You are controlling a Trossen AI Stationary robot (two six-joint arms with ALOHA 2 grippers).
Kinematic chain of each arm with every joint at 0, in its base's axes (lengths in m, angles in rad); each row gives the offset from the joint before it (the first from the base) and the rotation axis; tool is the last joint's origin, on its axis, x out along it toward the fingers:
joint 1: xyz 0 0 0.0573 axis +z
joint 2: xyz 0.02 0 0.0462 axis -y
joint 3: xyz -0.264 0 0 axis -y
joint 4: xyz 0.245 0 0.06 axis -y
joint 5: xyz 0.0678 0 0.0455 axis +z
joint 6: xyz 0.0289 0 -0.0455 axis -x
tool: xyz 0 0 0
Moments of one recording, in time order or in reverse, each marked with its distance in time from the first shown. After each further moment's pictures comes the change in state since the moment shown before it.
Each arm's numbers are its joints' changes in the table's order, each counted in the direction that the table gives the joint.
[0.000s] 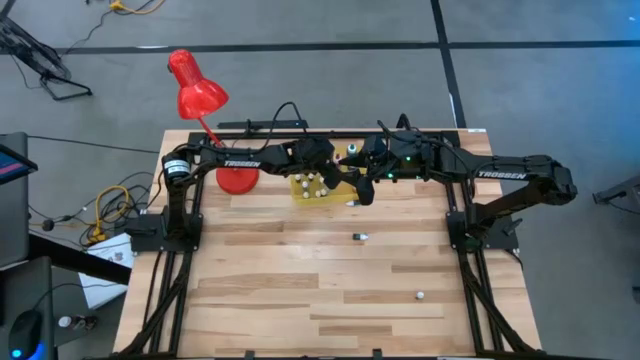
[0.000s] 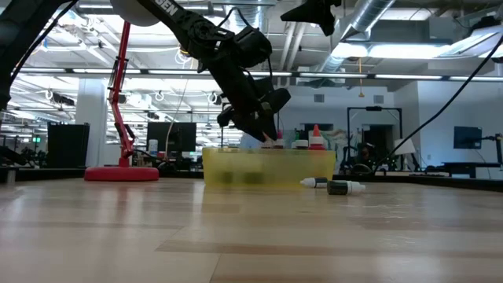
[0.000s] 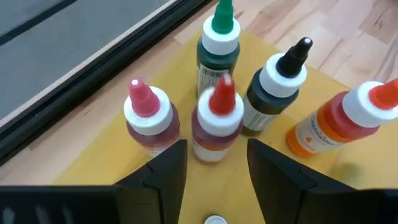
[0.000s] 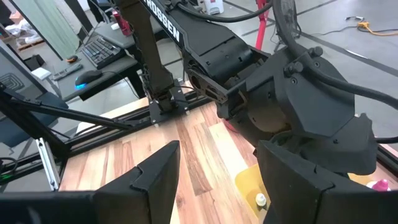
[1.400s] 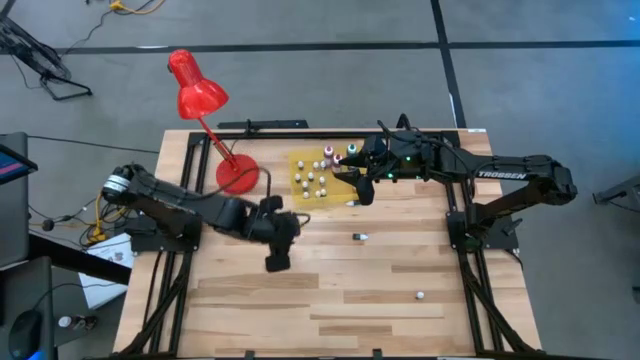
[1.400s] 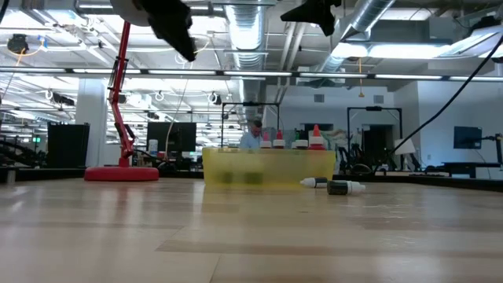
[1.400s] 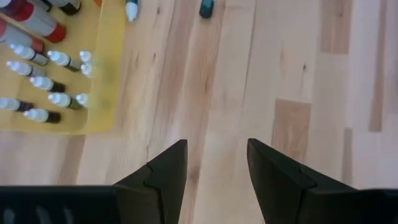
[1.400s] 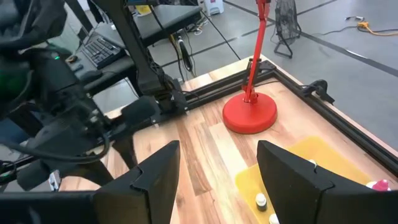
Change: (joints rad) left arm -0.628 0.423 -0.062 -0.675 0.055 0.054; right arm 0.000 0.000 0.000 0.000 0.000 0.000
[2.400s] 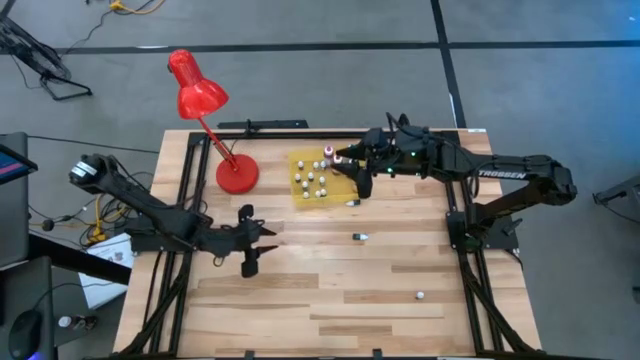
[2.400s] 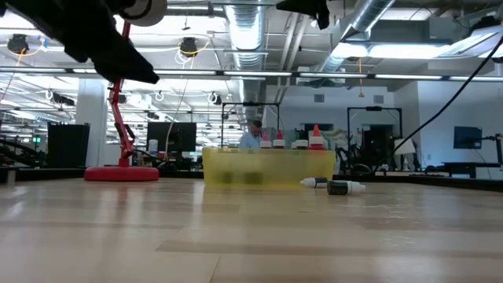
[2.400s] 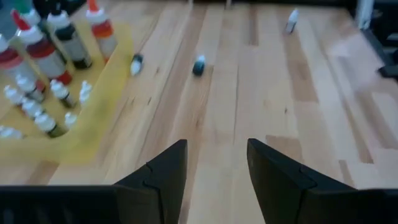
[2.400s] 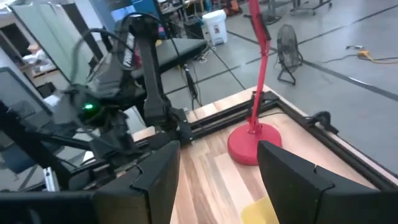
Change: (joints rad) left arm -0.167 0.464 -0.826 0.902 0.226 -0.044; right arm -0.011 -0.001 0.000 0.126 0.001 0.000
